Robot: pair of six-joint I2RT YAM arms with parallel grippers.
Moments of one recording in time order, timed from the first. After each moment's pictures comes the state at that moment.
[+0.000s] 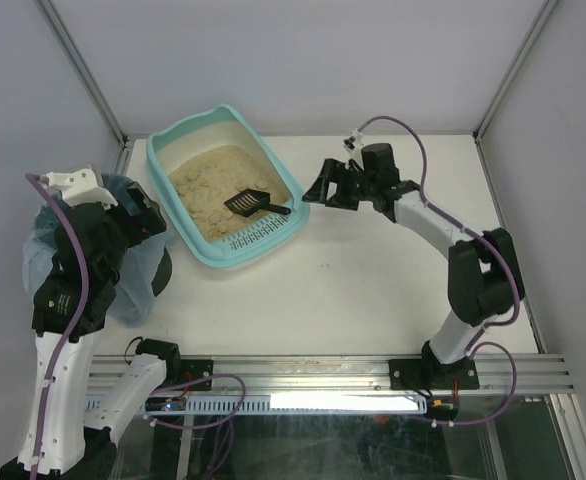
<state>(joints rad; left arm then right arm) -0.18 0.75 1.25 -0.83 -0.34 -0.34 0.39 1.61 1.14 -0.15 -0.48 0.58</state>
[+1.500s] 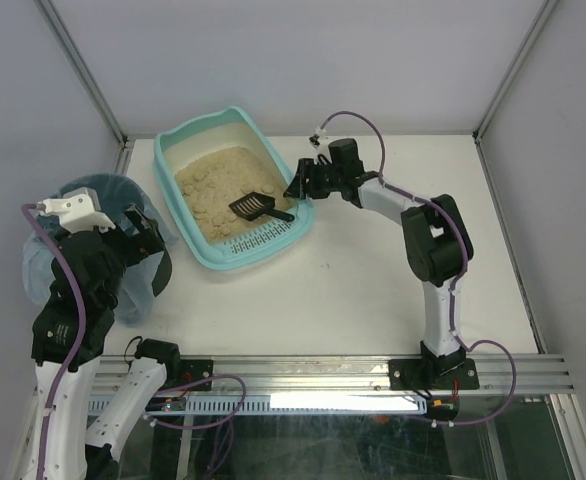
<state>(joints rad) -0.17 0.58 1.13 -0.83 -0.34 -0.34 0.46 2.10 1.53 -0.03 -0.50 0.38</state>
